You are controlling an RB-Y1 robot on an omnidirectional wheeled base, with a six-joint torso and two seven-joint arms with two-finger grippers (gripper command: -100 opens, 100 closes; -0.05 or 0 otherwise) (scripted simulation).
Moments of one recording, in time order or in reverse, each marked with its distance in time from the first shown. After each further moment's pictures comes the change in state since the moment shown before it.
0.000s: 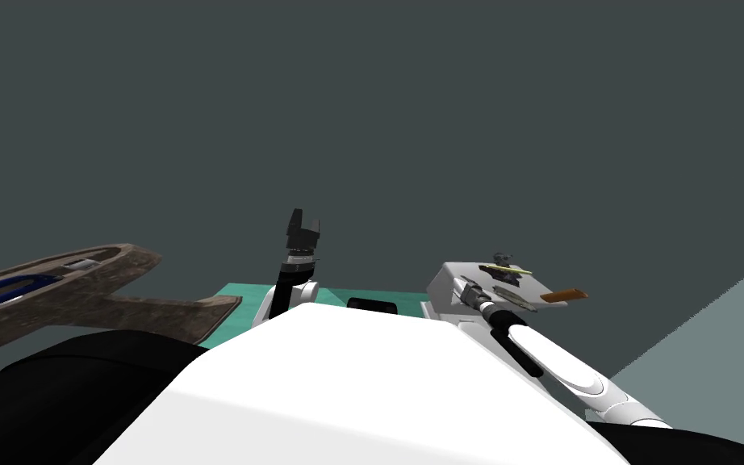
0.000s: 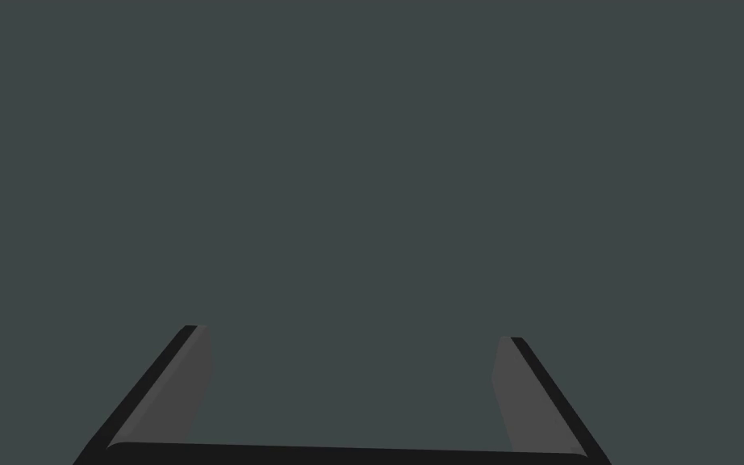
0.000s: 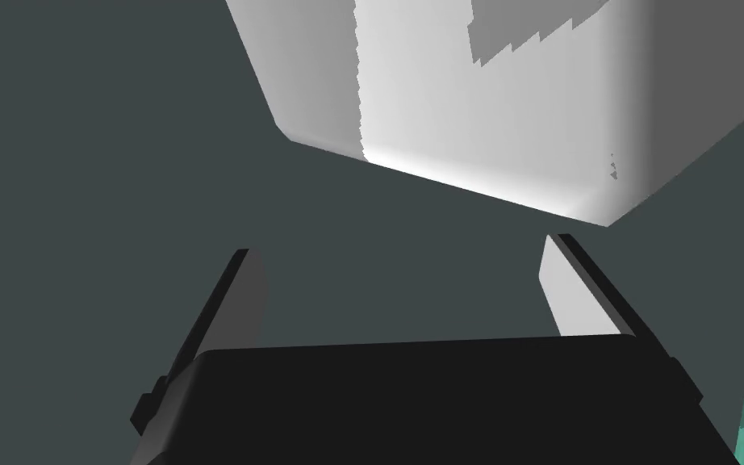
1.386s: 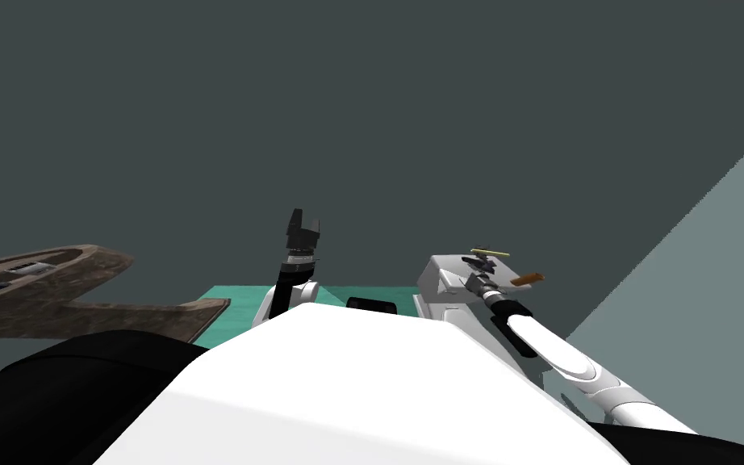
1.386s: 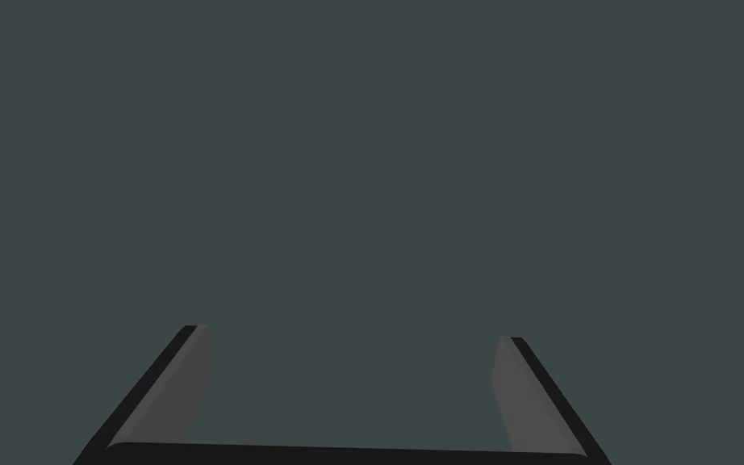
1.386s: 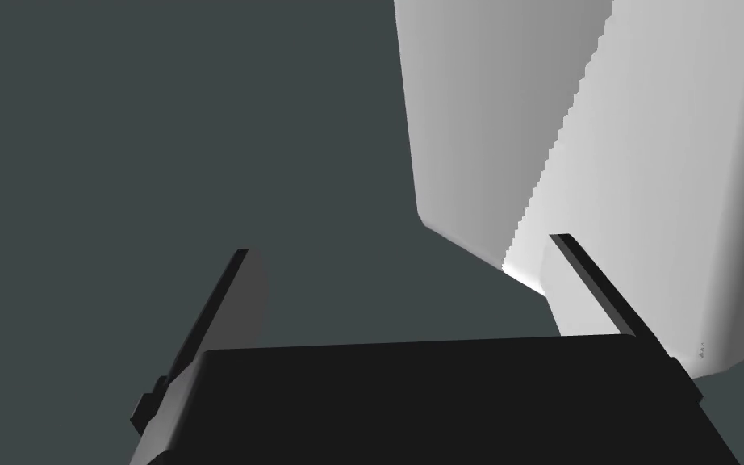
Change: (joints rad) left arm 0.000 0.000 0.000 0.000 0.000 0.000 0.000; right arm -0.049 0.027 -0.085 0.004 0.134 0.078 0.009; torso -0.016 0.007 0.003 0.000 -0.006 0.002
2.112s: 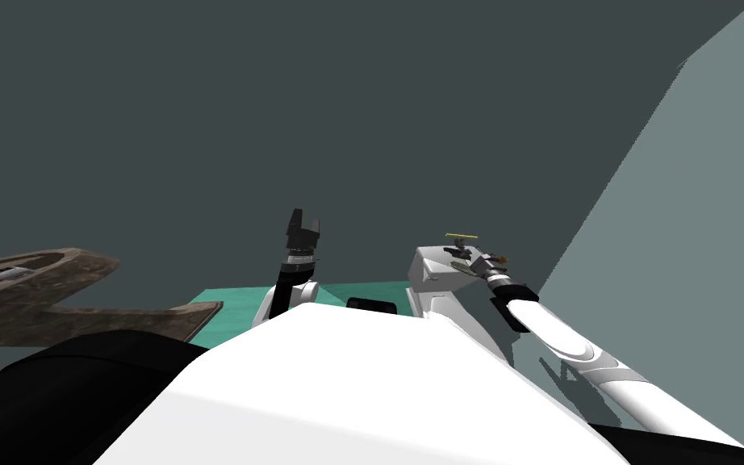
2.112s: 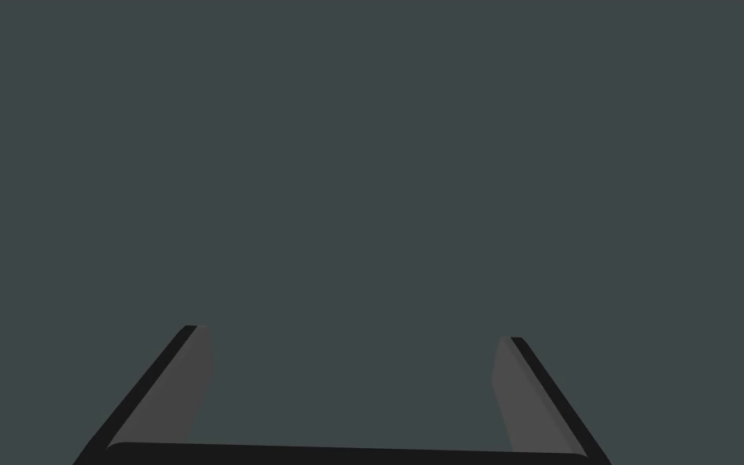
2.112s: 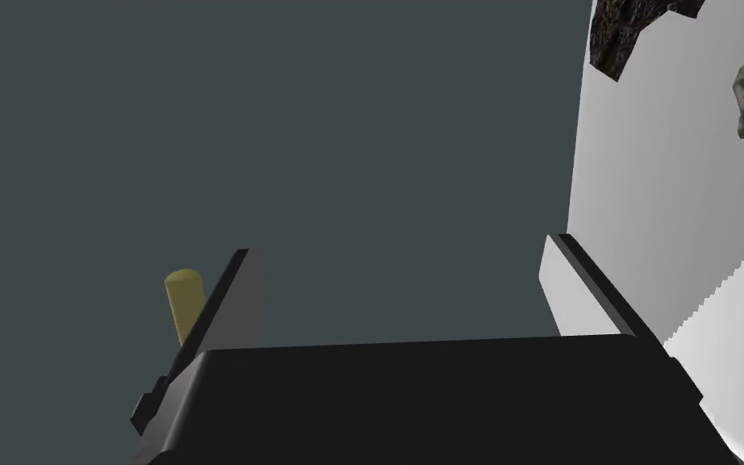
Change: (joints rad) left arm 0.000 0.000 0.000 0.000 0.000 0.000 0.000; right arm -0.069 0.009 -0.104 -0.052 0.068 0.087 -0.011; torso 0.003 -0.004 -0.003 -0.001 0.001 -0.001
